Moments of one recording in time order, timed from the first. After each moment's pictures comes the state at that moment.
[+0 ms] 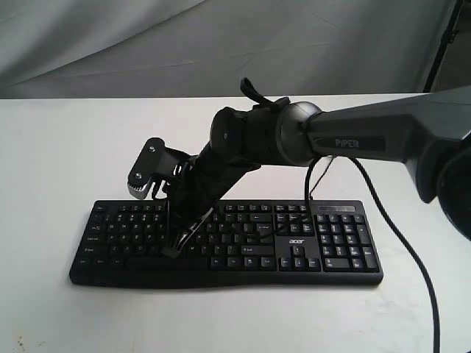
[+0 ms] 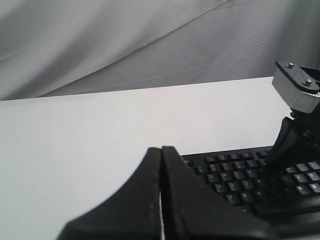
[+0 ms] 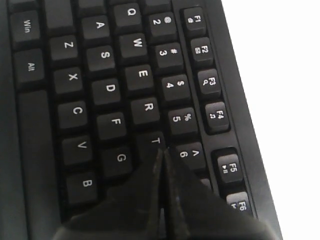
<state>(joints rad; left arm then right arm) -0.17 0.00 0.00 0.04 0.26 -0.02 0.73 2.23 -1.57 0.50 0.58 -1.01</state>
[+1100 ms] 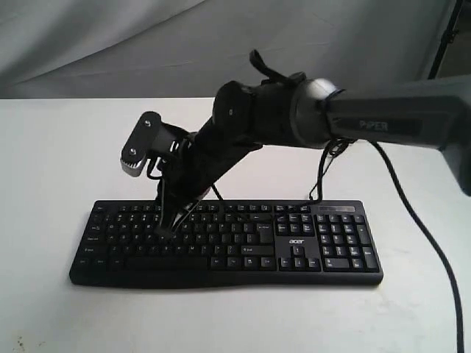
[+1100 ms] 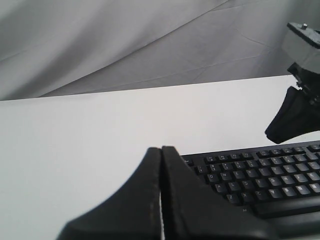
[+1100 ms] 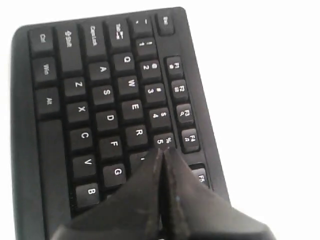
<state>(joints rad) -0.17 0.00 0.00 0.04 0.26 -0.02 0.73 2.15 -1.57 0.50 0.58 -1.01</state>
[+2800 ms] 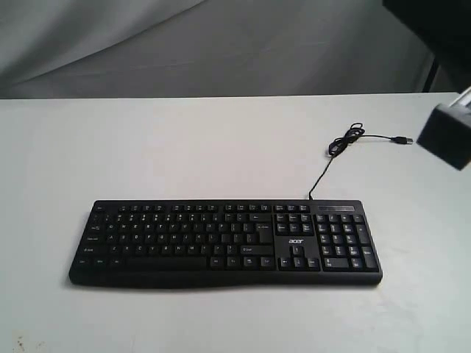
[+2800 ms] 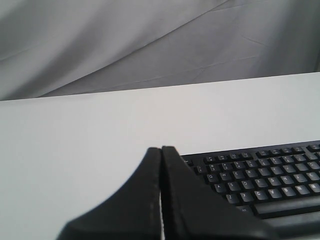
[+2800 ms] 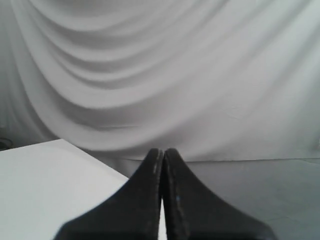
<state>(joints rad) -0.17 0.00 0.00 0.04 0.26 -0.02 0.79 0.77 -0.66 0.68 -0.17 -0.83</state>
